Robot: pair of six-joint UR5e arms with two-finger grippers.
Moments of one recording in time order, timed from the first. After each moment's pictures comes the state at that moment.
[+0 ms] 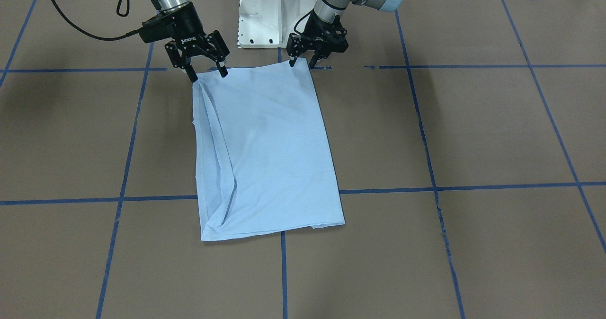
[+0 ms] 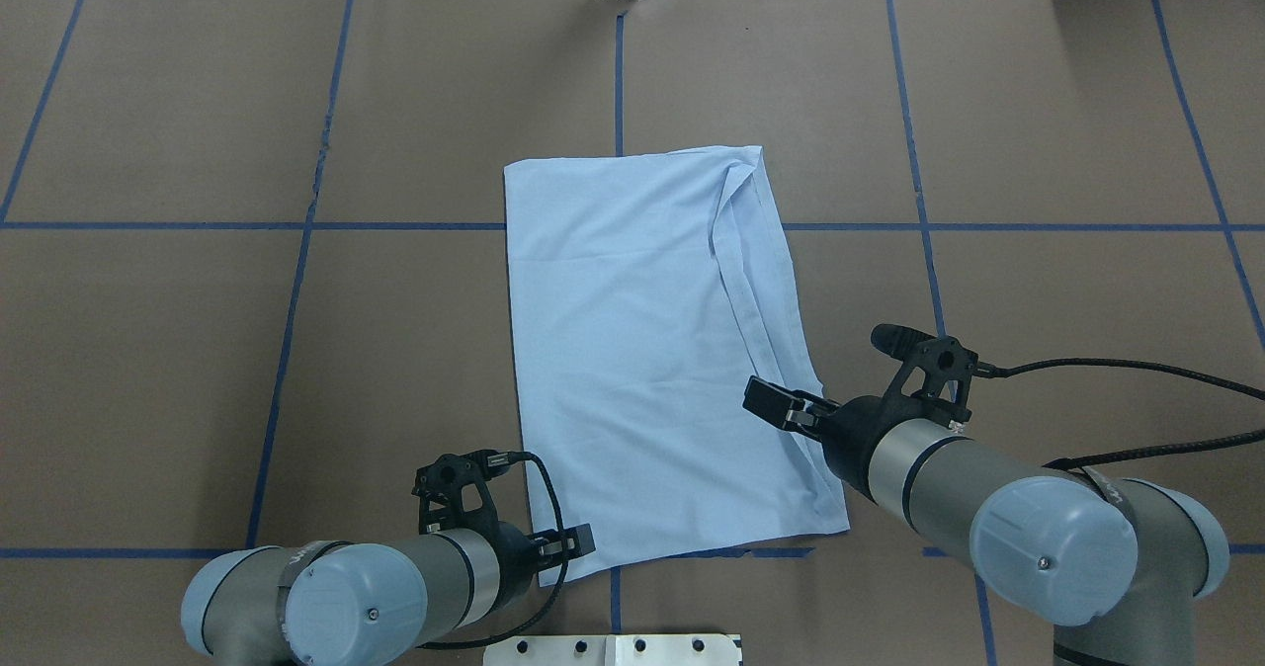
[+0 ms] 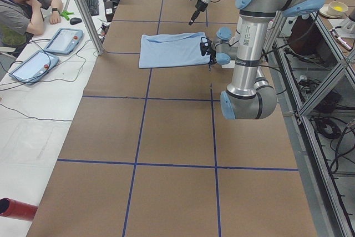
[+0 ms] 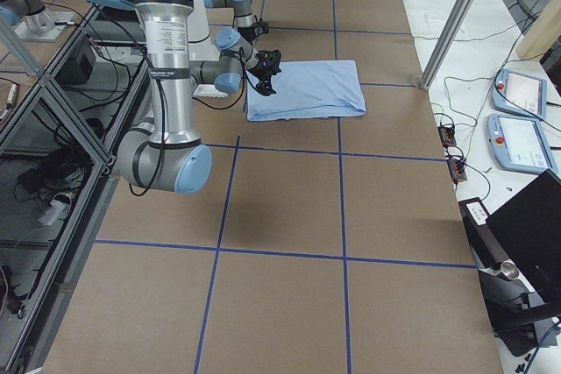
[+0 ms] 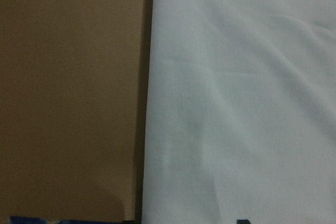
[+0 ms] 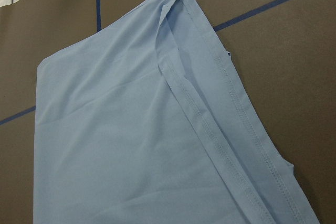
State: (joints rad) left arm -0.10 -1.95 -1.84 -2.08 -1.48 -1.73; right arm 0.22 -1.47 2.13 -1.08 1.24 1.66
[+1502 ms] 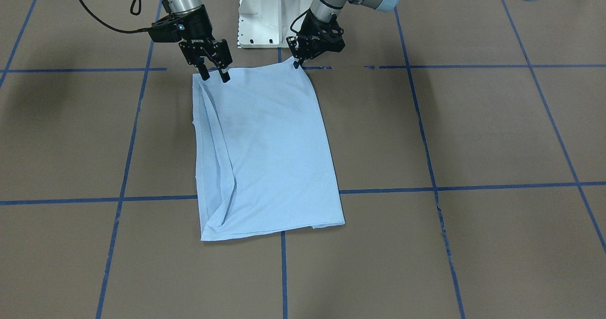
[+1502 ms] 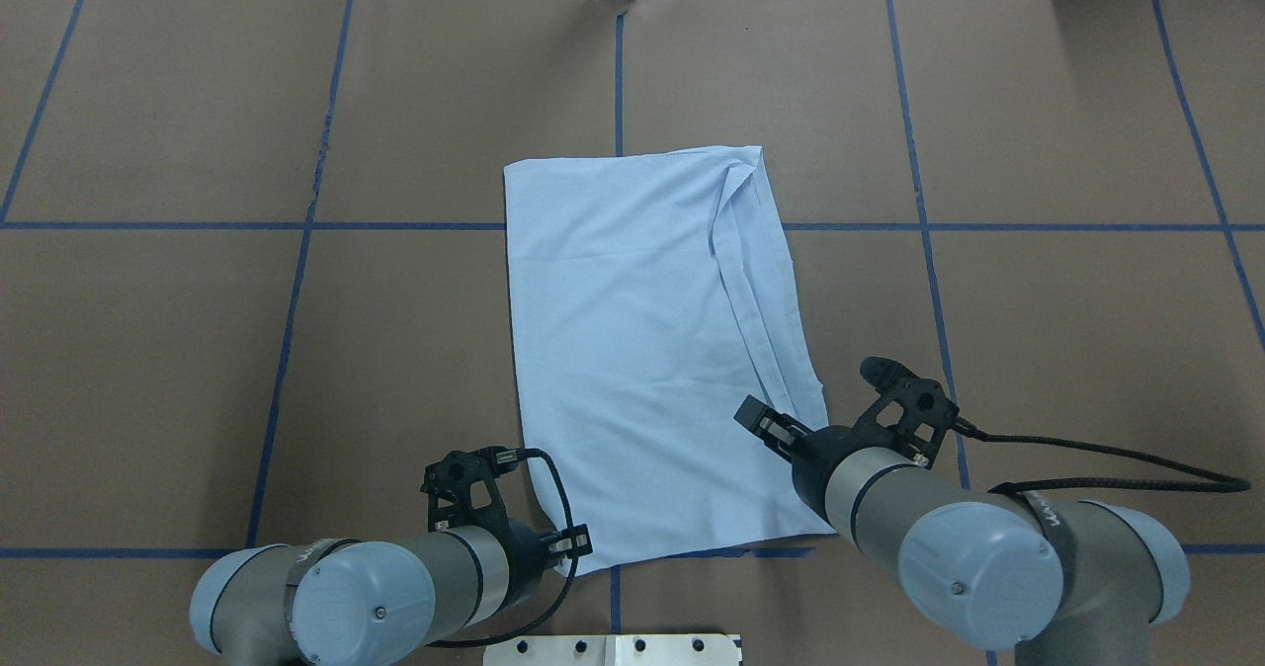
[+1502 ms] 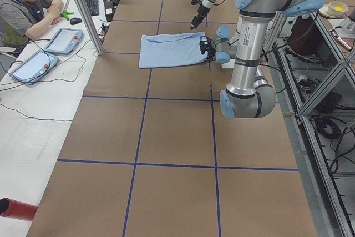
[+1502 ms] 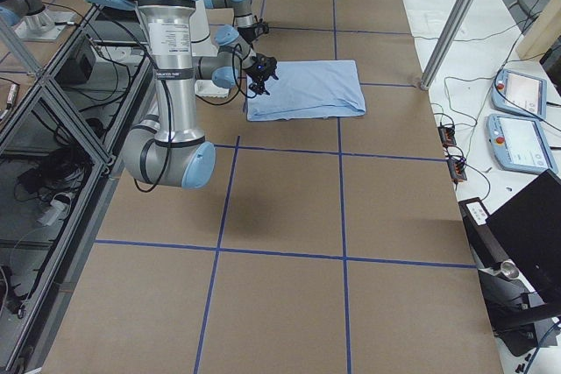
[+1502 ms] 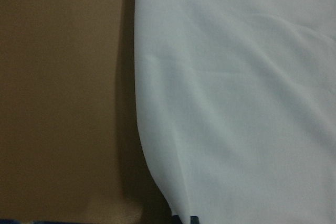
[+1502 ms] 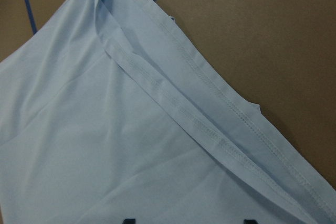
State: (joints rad) left arm -0.10 -1.96 -1.85 -2.08 -1.48 -1.73; right arm 0.16 -1.39 2.11 -1.31 1.23 2.02
